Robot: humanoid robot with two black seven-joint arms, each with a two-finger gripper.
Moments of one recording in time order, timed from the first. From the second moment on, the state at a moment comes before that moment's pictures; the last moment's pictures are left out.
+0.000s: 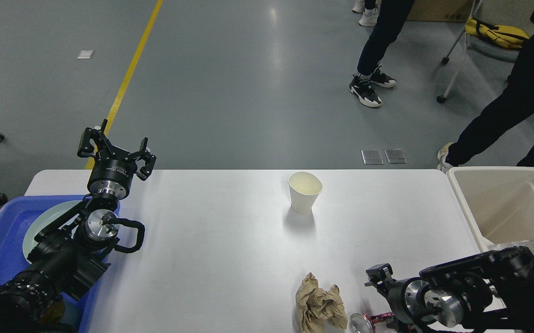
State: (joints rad) left arm -0.69 0.15 -0.83 -0.45 -0.21 -0.34 -0.44; right arm 1.11 -0.51 -0.65 1.55 0.36 -0.43 -0.09
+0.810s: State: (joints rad) left arm -0.69 0.15 -0.83 -0.45 -0.21 -0.34 -0.44; right arm 1.08 -0.49 -0.64 1.54 0.36 -0.45 -0.08
